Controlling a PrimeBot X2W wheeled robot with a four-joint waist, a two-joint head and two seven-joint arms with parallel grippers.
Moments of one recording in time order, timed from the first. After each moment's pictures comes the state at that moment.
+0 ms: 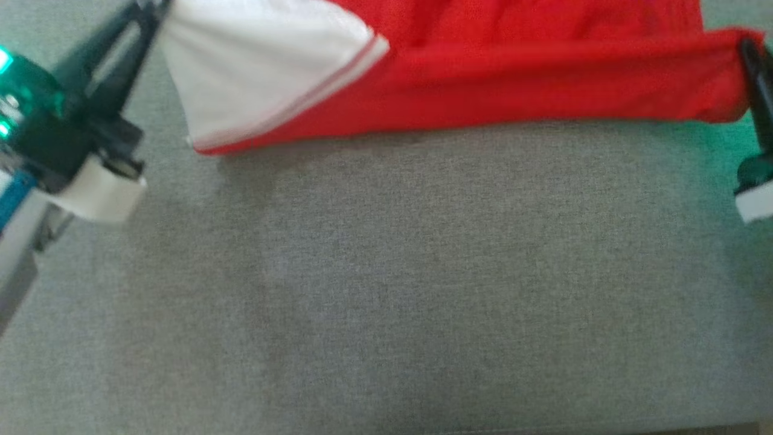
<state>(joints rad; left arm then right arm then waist) -0.83 0.74 -0.71 0.11 -0.25 0.01 -0.26 -0.49 -0.71 0.40 0.24 0.65 0.12 -0.23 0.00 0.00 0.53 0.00</state>
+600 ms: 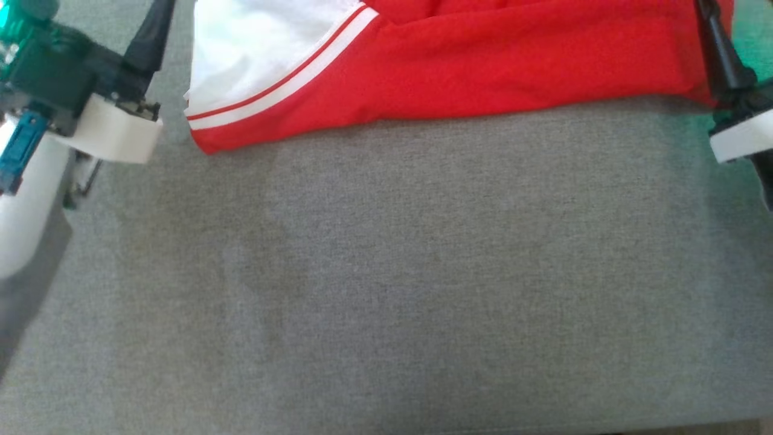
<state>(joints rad) -0.92 0.59 -0.63 0.25 -0.23 0.03 -0.26 -0.73 -0.64 0.52 0.38 0.65 0.12 -0.25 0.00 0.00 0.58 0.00</state>
